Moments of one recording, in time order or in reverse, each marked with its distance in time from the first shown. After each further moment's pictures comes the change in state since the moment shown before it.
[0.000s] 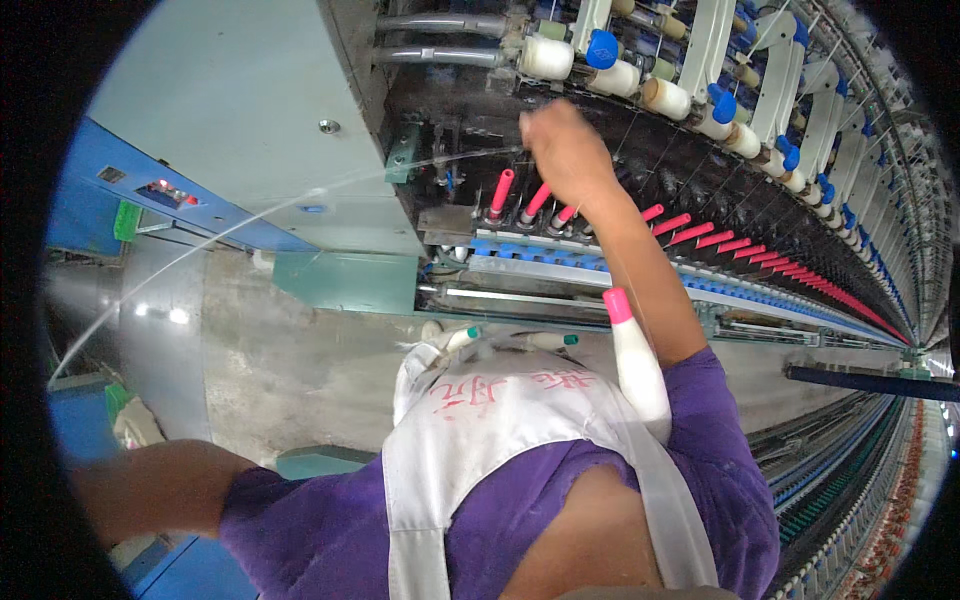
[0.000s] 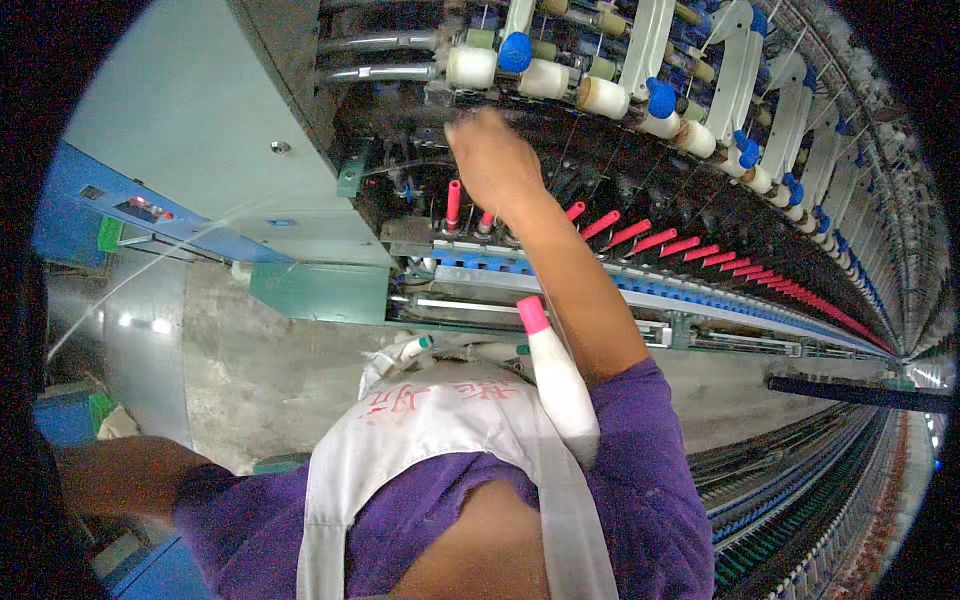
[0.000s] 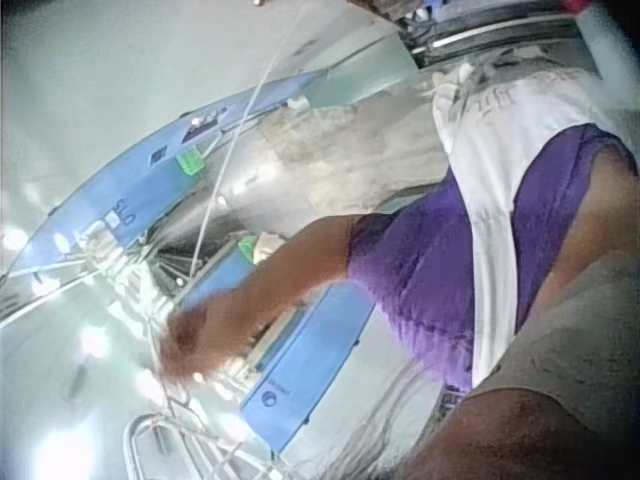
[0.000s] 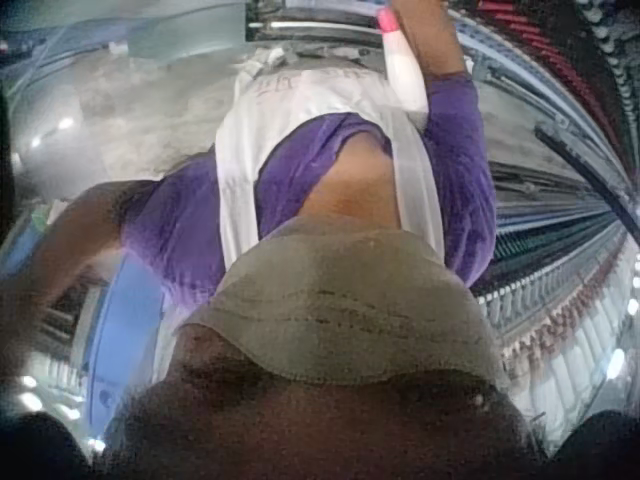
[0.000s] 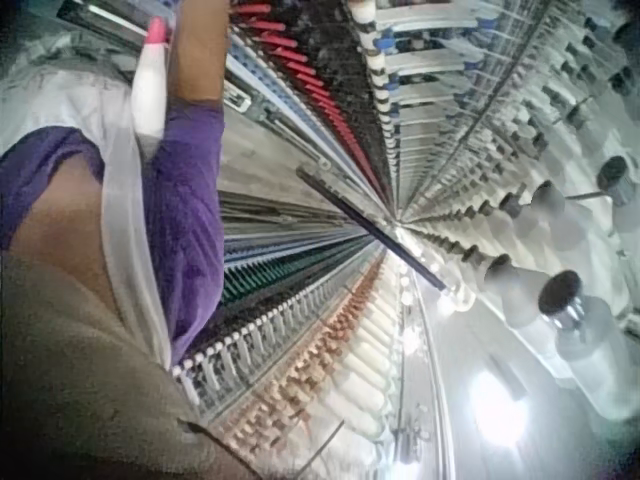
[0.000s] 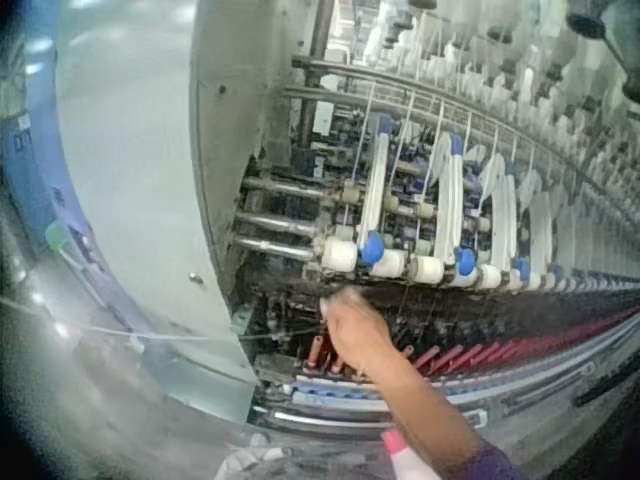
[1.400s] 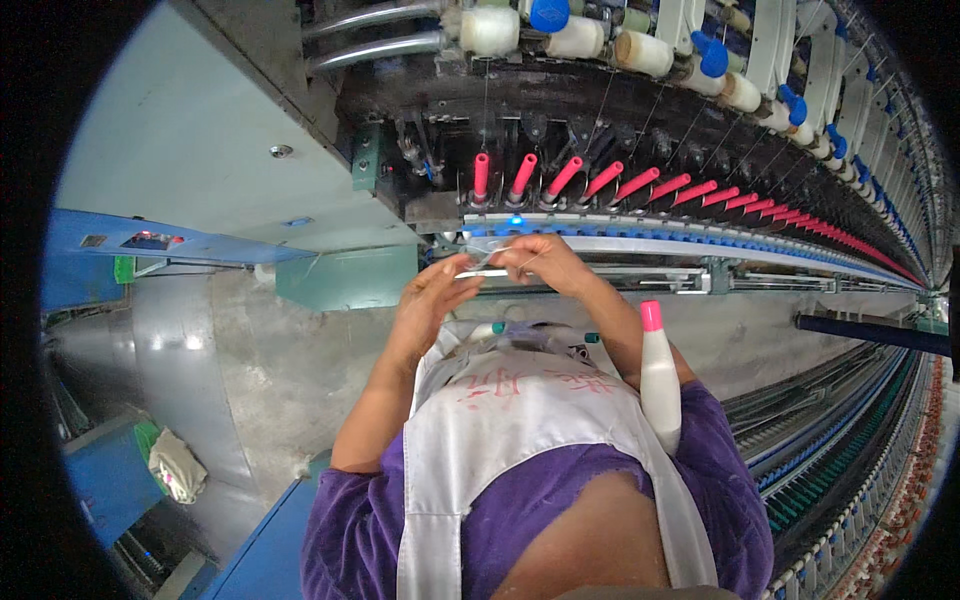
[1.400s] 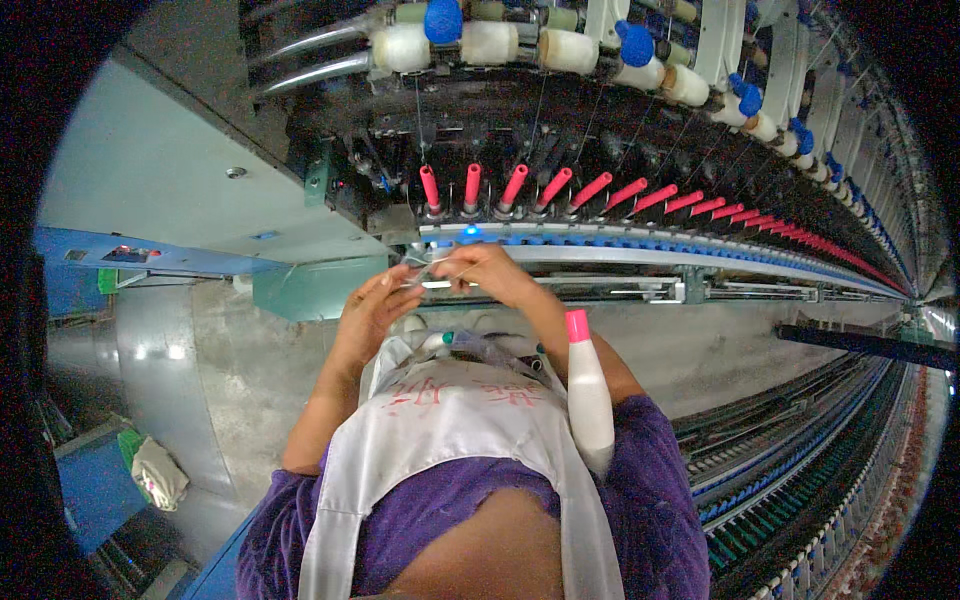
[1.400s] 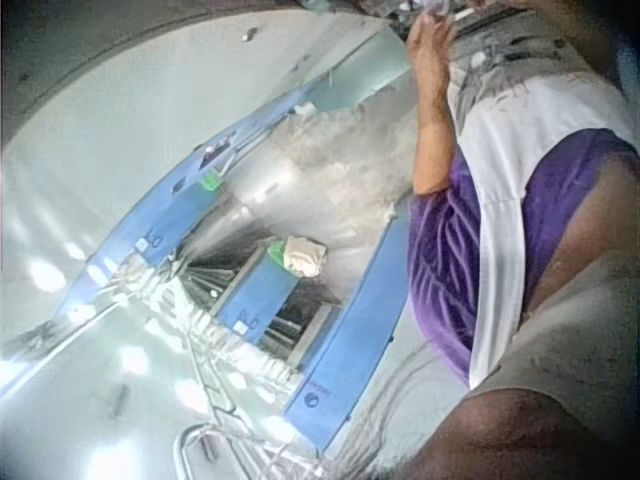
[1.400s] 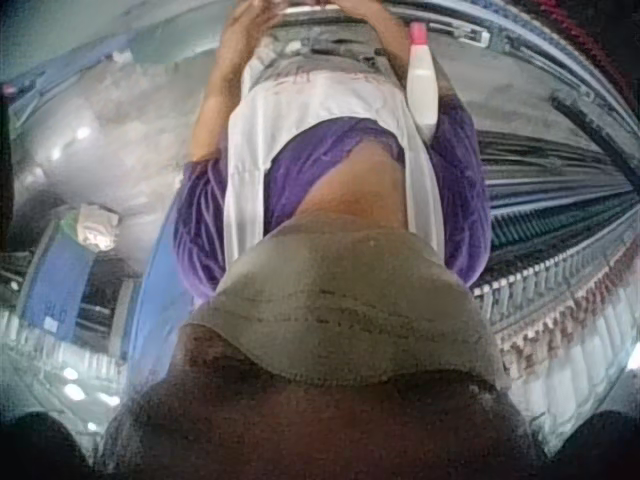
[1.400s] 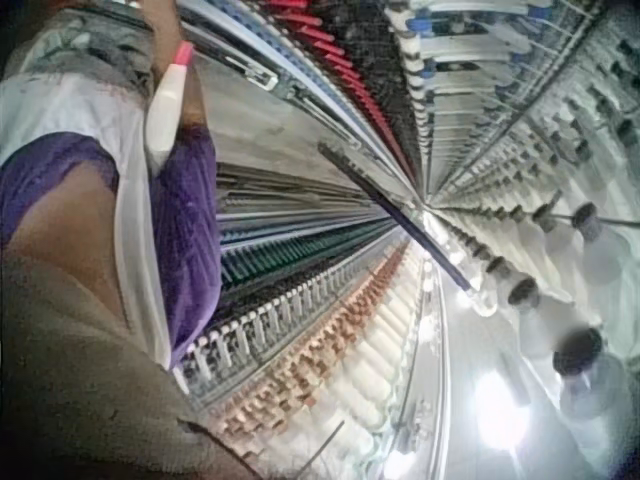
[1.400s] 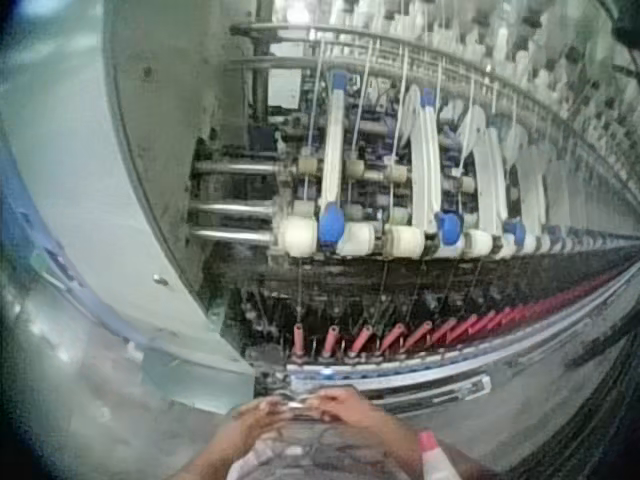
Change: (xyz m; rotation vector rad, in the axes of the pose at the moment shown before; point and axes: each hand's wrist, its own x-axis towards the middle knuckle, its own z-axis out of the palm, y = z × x) left_hand -0.329 0.062 0.281 -1.447 -0.903 -1.426; right_hand -0.165 0.062 0.108 1.451 -0.628 0.393
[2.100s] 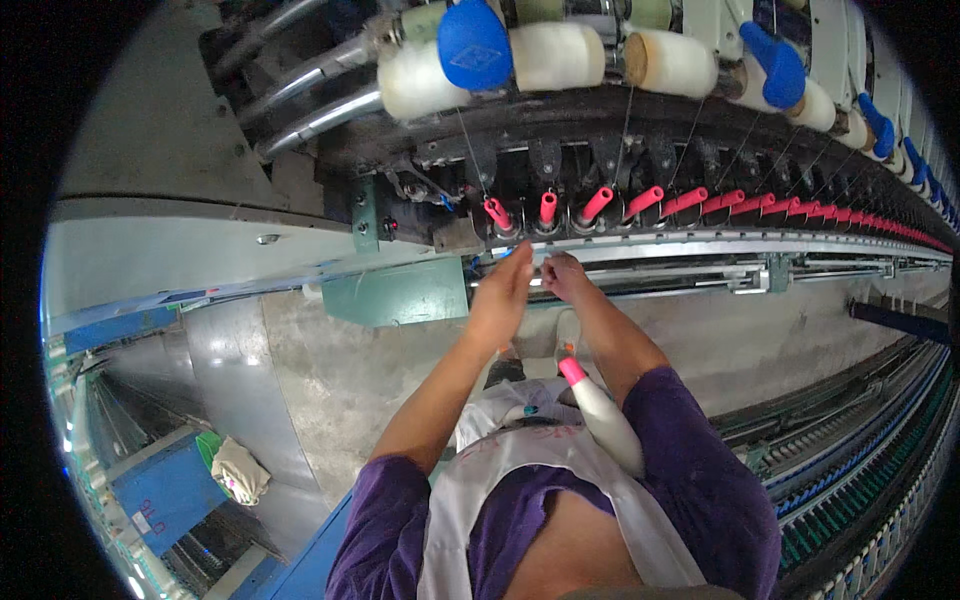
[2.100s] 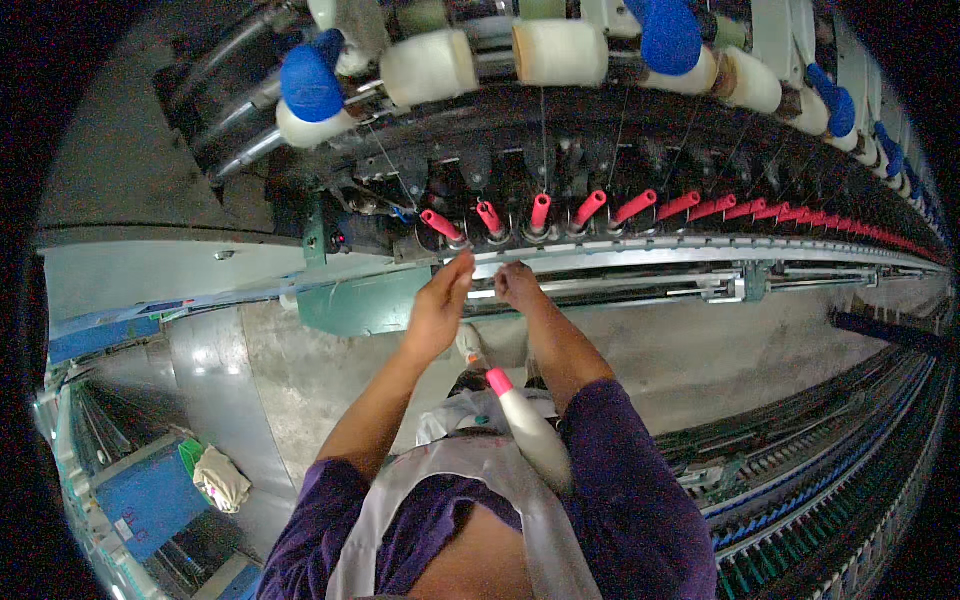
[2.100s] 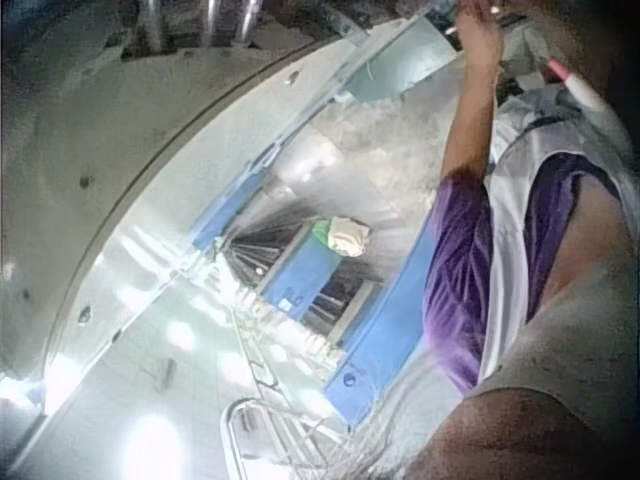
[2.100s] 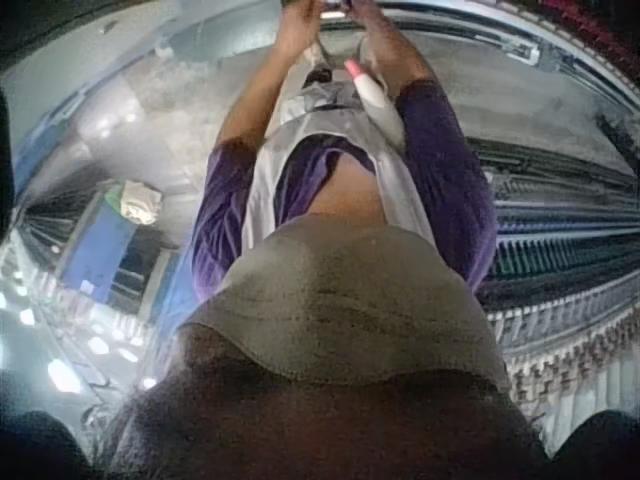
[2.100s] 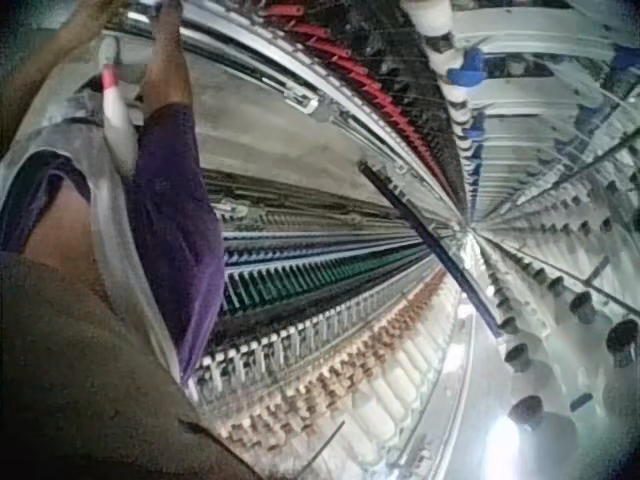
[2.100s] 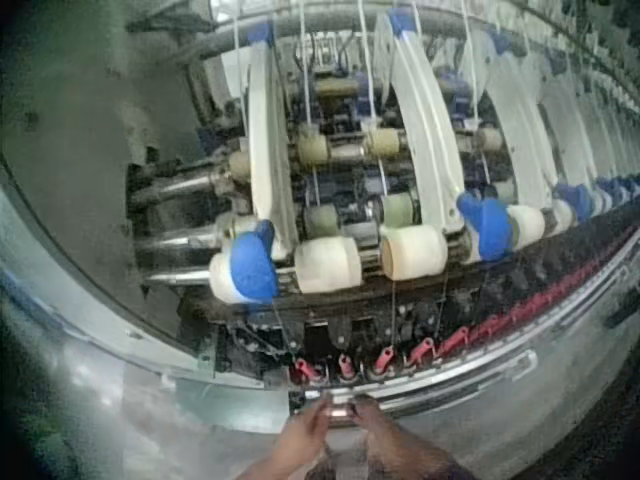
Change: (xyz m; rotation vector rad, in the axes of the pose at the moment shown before) left_hand 0.131 -0.034 0.032 1.045 0.026 0.393; right_hand 0.131 0.238 -0.081 0.950 0.456 0.204
